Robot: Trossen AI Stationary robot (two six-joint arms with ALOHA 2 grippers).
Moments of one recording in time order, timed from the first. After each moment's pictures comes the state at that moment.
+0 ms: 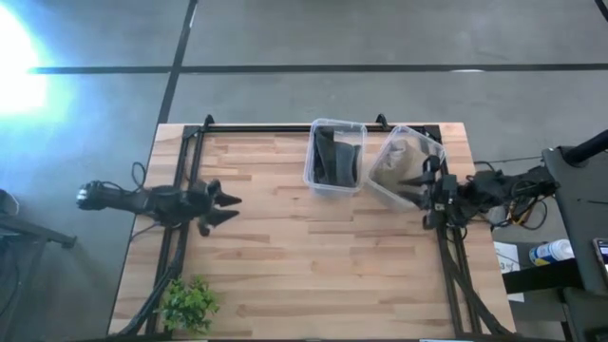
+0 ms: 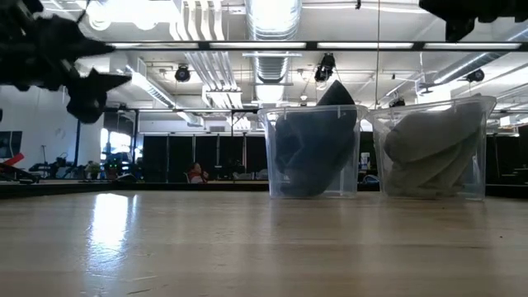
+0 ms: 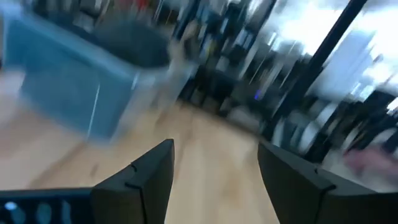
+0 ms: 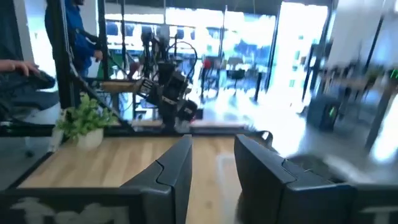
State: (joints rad) left arm -0.18 0.09 0.02 0.02 -0.20 -0.47; right arm 0.29 0.24 0.38 -0.08 0.41 -0.05
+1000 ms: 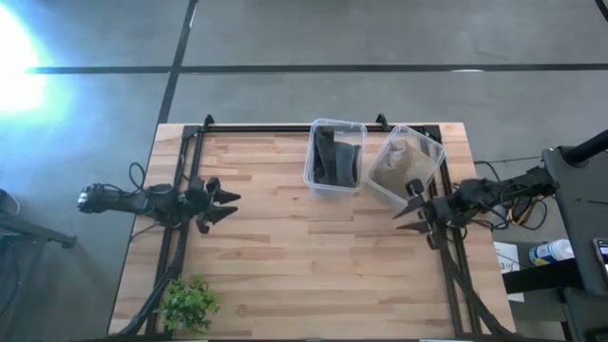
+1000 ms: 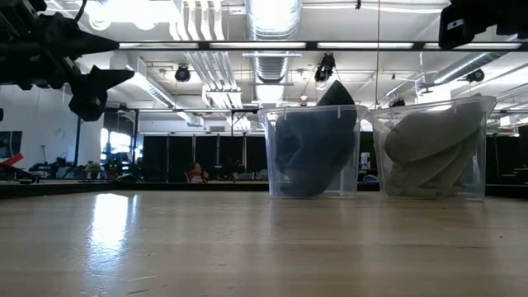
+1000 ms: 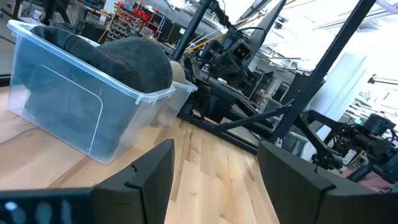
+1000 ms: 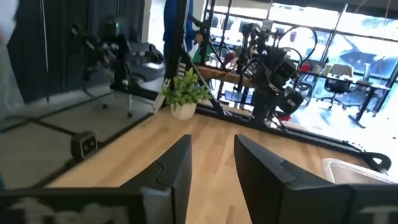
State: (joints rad) left arm -0.15 0.00 0.01 0.06 -0.20 -0.47; right arm 0.29 0.24 0.26 -0.02 -0.02 -0.13
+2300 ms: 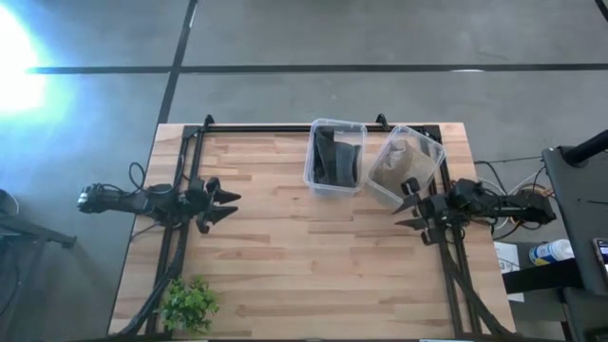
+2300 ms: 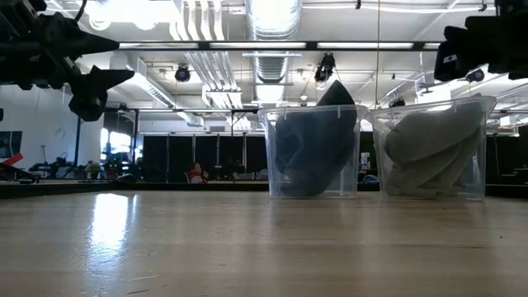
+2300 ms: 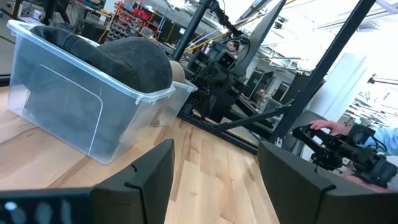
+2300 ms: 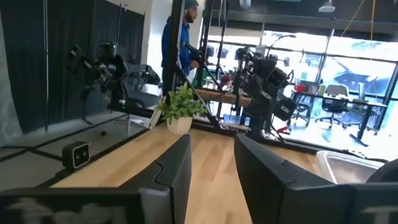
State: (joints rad) left arm -0.15 0.00 0.01 0.06 -0.20 -0.47; right arm 0.01 0.00 0.01 0.14 -0.31 -0.06
